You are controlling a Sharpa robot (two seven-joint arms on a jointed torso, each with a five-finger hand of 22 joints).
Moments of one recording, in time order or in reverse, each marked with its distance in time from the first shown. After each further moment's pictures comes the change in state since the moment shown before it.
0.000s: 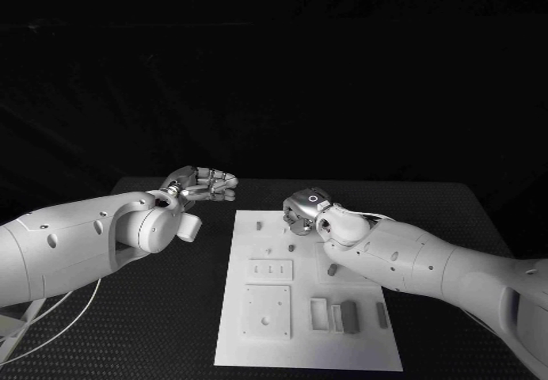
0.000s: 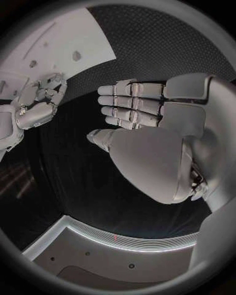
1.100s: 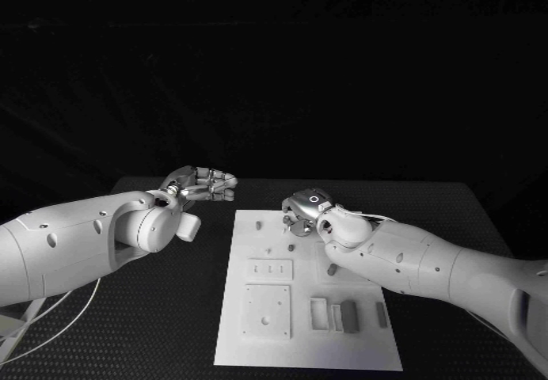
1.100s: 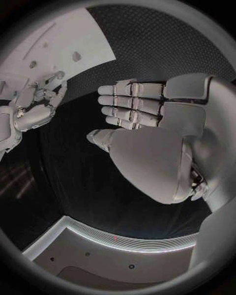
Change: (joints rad) left arm 0.000 -0.001 0.000 -0.004 0.000 0.003 -0.006; left_hand 0.000 0.000 -0.003 0.003 0.000 -0.004 0.004 -0.004 -0.002 -0.004 0.004 -0.009 -0.001 -0.004 0.004 -0.004 0.003 -0.006 0.000 0.000 -0.004 0.000; right arm 0.000 -0.036 0.000 0.068 0.017 -0.016 -0.015; right_hand 0.002 -0.032 0.000 0.022 0.000 -0.056 0.024 -0.034 -0.019 -0.003 0.015 -0.010 -0.007 -0.019 0.012 -0.011 -0.024 0.000 -0.007 0.000 -0.008 0.000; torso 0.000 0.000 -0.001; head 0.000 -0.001
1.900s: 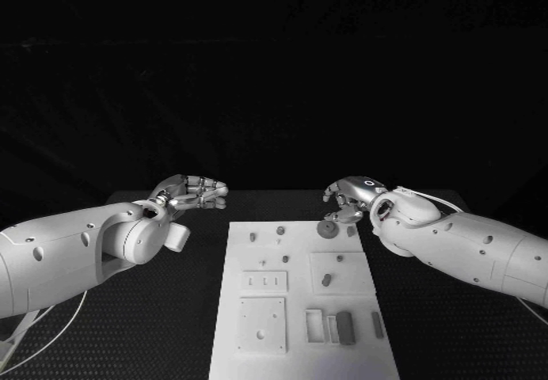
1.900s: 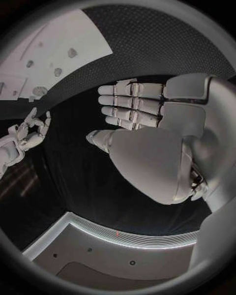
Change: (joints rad) left arm 0.000 -0.043 0.001 -0.009 -0.021 0.047 0.046; left_hand -0.007 -0.007 -0.005 0.000 0.000 0.000 -0.007 0.000 0.000 0.005 -0.005 -0.004 0.002 0.000 0.000 -0.012 0.006 -0.001 -0.004 0.004 -0.004 -0.001; right arm 0.067 -0.307 0.104 0.191 0.273 0.148 0.107; right_hand 0.004 -0.126 -0.071 0.048 0.000 -0.059 0.013 -0.020 -0.006 -0.010 0.023 0.004 0.007 -0.018 0.018 0.000 0.006 -0.014 -0.009 0.001 0.000 0.001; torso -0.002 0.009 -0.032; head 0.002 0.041
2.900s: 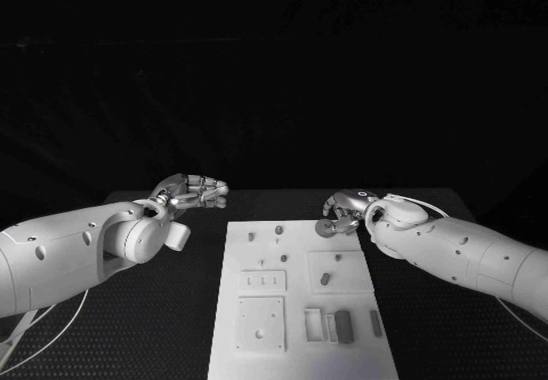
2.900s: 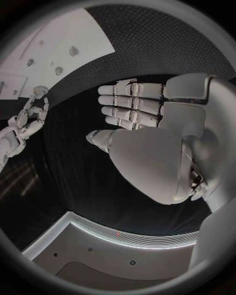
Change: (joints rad) left arm -0.001 0.016 0.000 -0.016 0.000 0.008 0.002; left_hand 0.000 0.000 0.000 0.000 0.000 0.000 0.000 0.000 0.000 0.000 0.000 0.000 0.000 0.000 0.000 0.000 0.003 0.000 0.000 0.000 -0.004 0.000; right arm -0.038 0.098 -0.002 -0.170 -0.013 0.083 0.063; right_hand 0.003 0.018 -0.018 -0.010 0.000 0.000 0.000 0.000 0.004 -0.005 0.002 0.008 0.003 0.000 0.000 0.013 0.020 0.000 -0.002 0.002 0.000 0.000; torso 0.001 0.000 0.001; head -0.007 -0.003
